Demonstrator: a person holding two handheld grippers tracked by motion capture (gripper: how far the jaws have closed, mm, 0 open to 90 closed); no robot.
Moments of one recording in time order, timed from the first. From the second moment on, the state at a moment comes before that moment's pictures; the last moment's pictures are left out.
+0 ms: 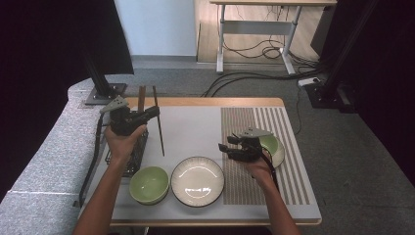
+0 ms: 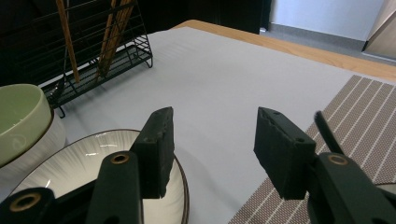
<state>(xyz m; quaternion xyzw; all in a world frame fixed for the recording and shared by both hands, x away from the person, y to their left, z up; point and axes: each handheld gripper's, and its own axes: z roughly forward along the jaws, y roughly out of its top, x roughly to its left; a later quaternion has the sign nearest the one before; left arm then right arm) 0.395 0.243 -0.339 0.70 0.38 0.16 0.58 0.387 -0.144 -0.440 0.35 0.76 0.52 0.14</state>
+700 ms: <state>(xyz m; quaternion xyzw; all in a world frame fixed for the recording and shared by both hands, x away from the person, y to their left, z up) 0.398 0.227 -0.343 0.70 0.37 0.15 0.58 0.393 -0.123 -0.438 0.34 0.77 0.52 0.13</state>
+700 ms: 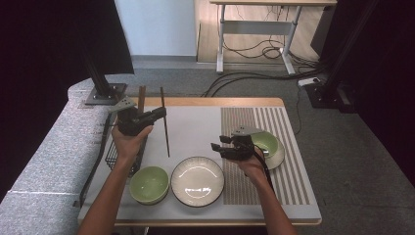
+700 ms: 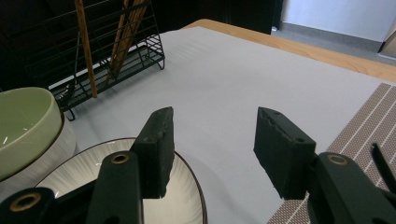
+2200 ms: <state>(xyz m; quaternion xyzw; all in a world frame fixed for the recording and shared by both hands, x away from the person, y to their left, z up) 0.399 0.204 -0.349 0.72 0.36 0.13 0.58 0.394 -0.085 -0.432 0.32 0.77 0.54 0.11</state>
